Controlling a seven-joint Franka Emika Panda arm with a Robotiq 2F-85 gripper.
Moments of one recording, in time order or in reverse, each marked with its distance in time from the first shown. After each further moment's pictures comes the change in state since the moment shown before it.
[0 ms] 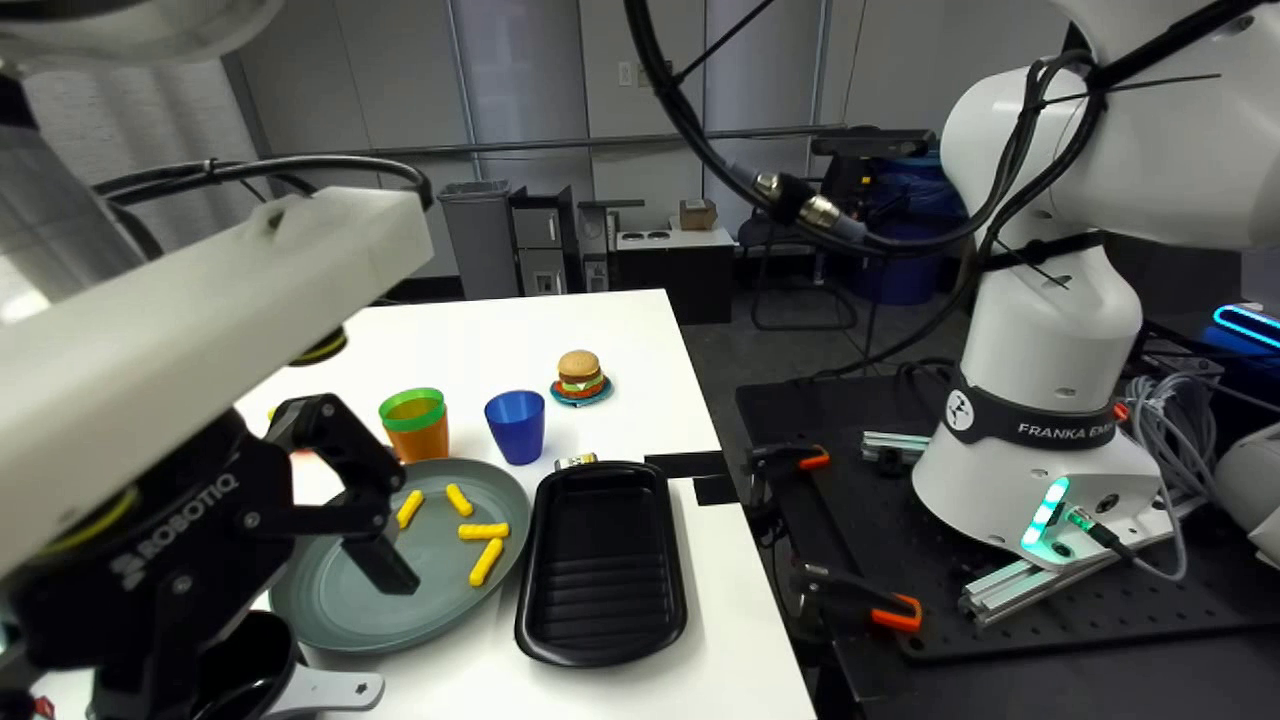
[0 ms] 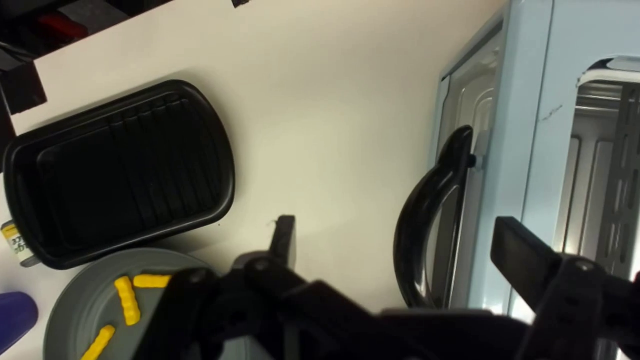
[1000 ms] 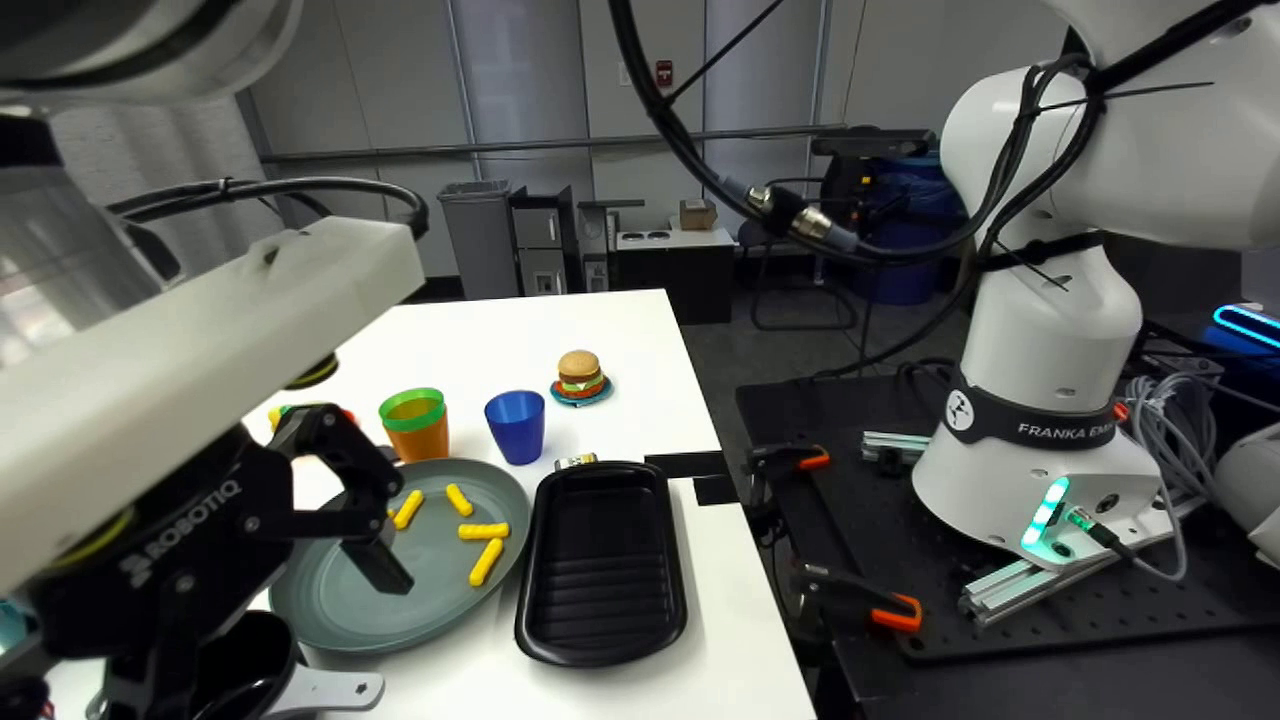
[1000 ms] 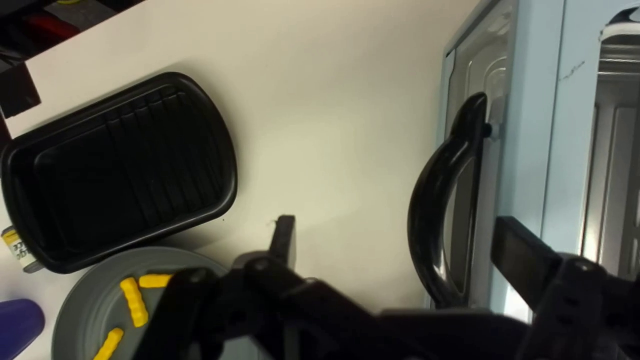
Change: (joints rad) arm 0.002 0.021 -0.026 0.002 0.000 0.027 0.027
